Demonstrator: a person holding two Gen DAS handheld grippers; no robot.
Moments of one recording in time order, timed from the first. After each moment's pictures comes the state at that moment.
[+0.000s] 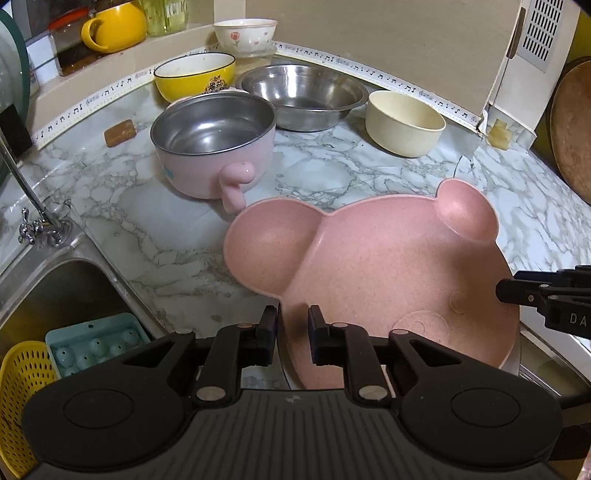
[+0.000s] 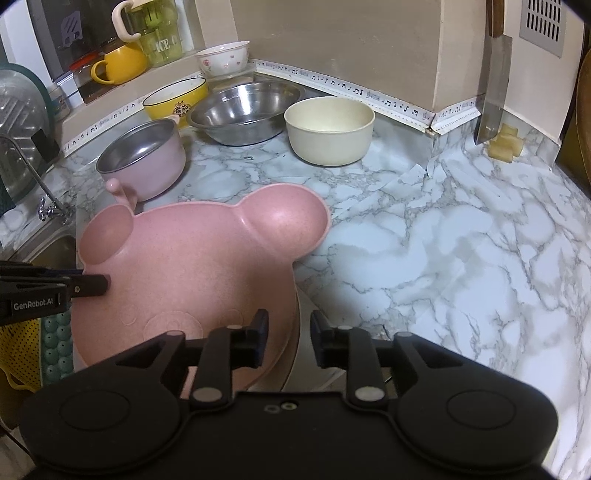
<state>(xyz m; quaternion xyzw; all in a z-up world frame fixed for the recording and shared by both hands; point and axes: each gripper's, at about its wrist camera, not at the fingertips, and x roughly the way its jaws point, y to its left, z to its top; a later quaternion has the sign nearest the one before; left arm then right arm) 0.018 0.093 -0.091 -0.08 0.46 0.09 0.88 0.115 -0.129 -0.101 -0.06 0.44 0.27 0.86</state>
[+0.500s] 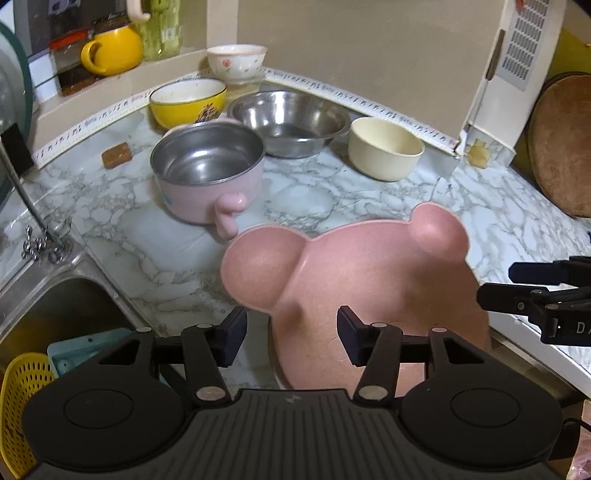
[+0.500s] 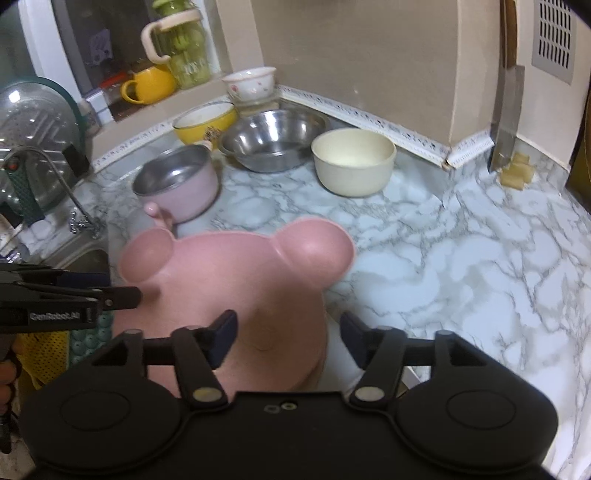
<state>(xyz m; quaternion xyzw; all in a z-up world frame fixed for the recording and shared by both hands) 0.006 0.090 -0.064 -0.08 0.43 0.07 0.90 0.101 -0.126 -0.069 -0.06 0.41 0.31 0.86</state>
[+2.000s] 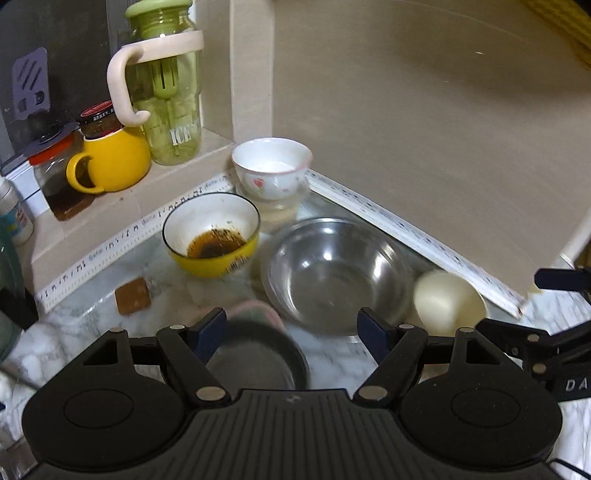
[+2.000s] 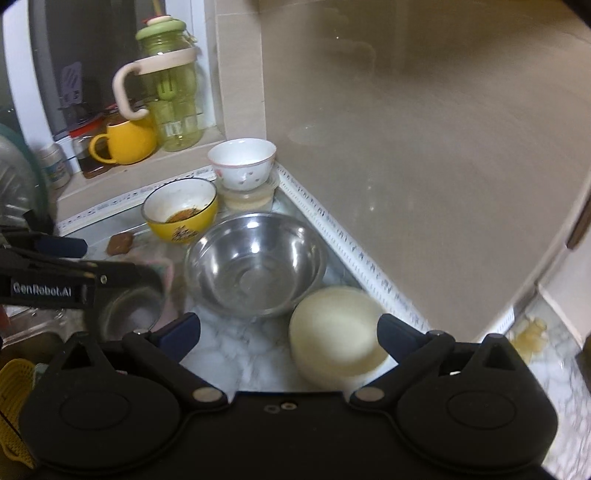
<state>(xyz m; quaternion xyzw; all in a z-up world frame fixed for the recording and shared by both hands) 0.192 0.163 0.014 -0.08 0.40 0.14 0.90 0.268 -0.039 0.002 -0.13 0.36 0.33 0.86</state>
